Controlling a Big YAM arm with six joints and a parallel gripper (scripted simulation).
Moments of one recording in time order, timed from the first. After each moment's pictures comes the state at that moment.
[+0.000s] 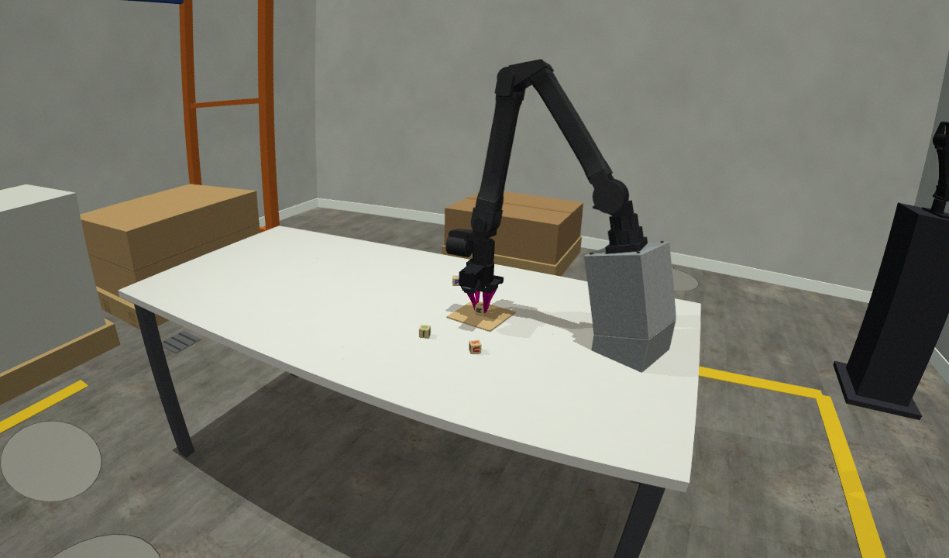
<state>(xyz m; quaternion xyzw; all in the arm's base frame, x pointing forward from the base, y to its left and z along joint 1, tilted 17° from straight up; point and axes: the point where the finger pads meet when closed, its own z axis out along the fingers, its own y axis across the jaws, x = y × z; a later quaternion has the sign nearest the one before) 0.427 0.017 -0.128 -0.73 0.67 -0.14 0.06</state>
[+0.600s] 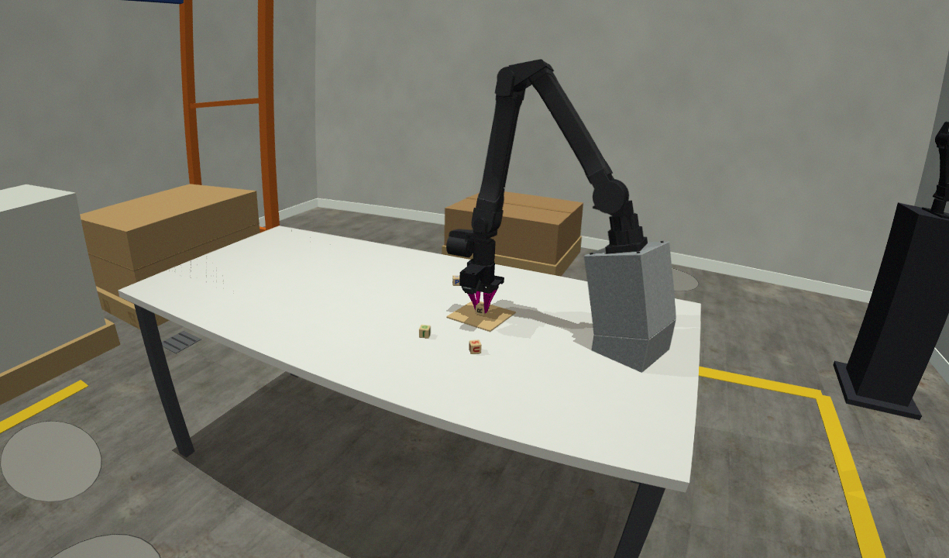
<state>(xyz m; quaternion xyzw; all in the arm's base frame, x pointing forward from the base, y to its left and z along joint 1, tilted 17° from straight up) 0.425 0.017 -0.129 -0.73 0.67 -0.14 0.06</state>
